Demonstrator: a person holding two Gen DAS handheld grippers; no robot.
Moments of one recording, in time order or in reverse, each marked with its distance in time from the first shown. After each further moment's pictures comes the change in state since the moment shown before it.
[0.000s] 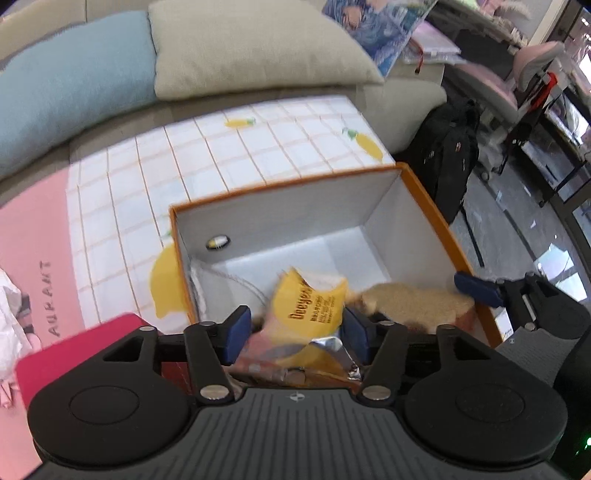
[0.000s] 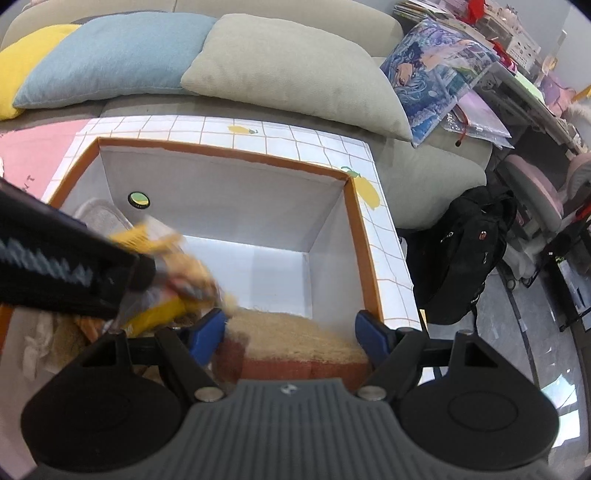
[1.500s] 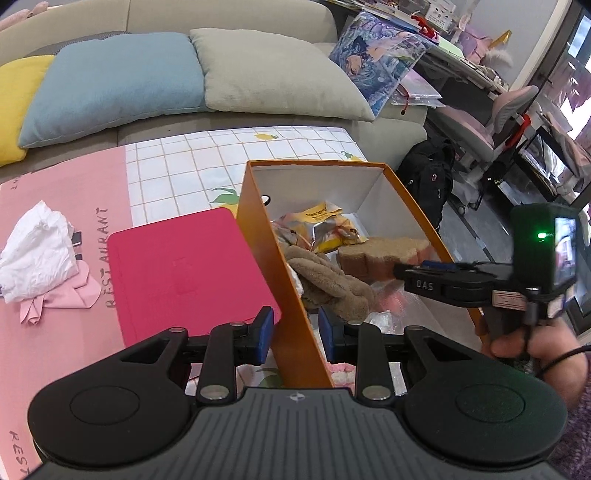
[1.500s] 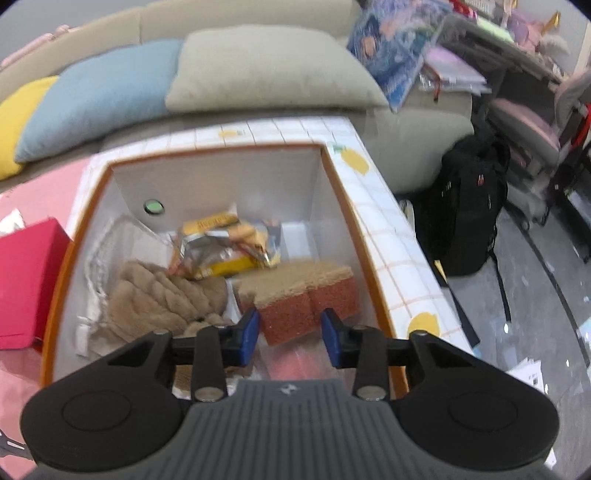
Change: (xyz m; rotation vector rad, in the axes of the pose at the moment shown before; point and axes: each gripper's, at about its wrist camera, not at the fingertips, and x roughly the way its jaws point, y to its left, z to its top) left arm -0.094 0.041 -0.100 -0.079 -0.138 -0.068; right arm -0.030 -0.010 -0.028 0.226 0.030 0.069
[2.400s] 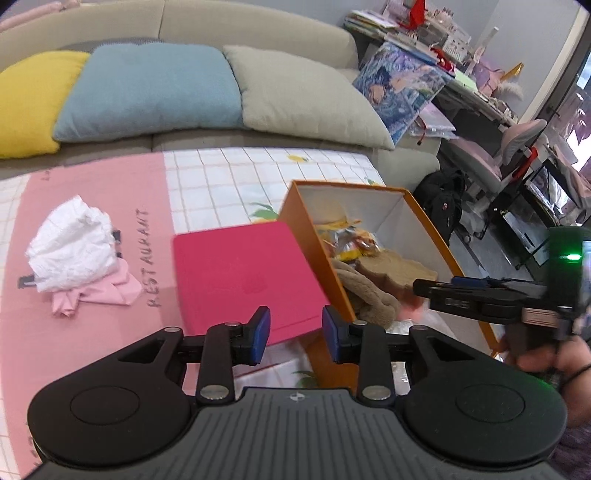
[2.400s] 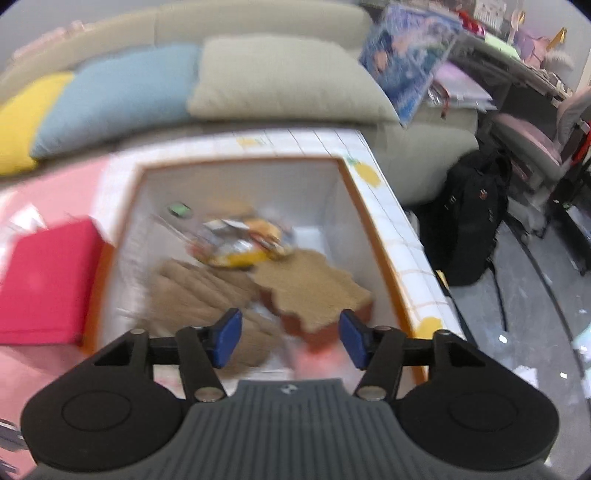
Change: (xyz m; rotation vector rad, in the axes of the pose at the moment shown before) left arm -0.037 0.044 -0.014 -0.063 -0.087 0.010; right arm -0.040 0.028 0.001 -0.034 -0.052 0.019
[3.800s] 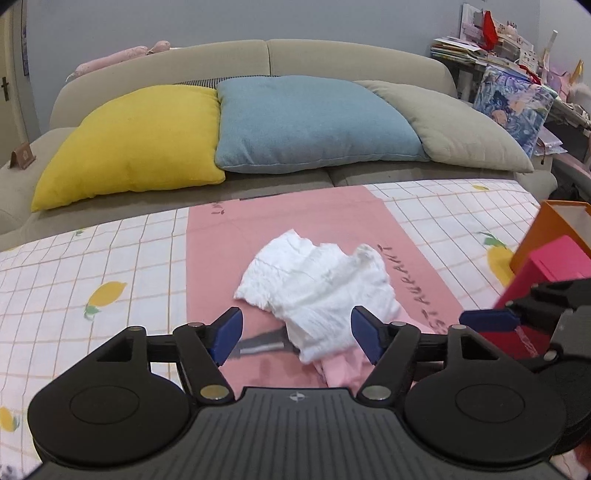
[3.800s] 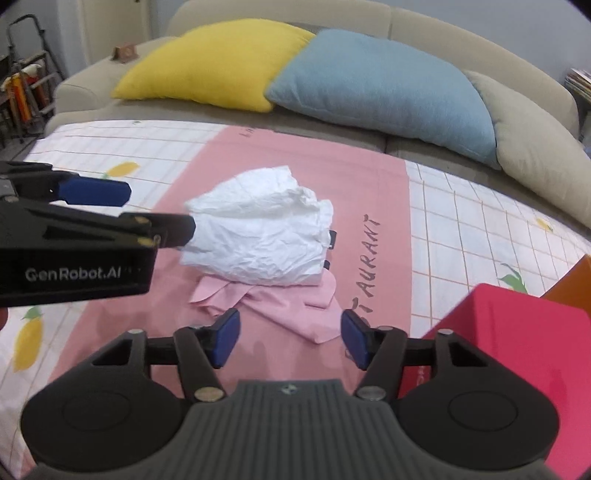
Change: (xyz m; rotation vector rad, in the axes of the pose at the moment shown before) left arm 0.018 0.231 -0.004 0.089 -0.173 0.312; right arm 0.066 0.328 -0.009 -0.376 -0.020 0.309
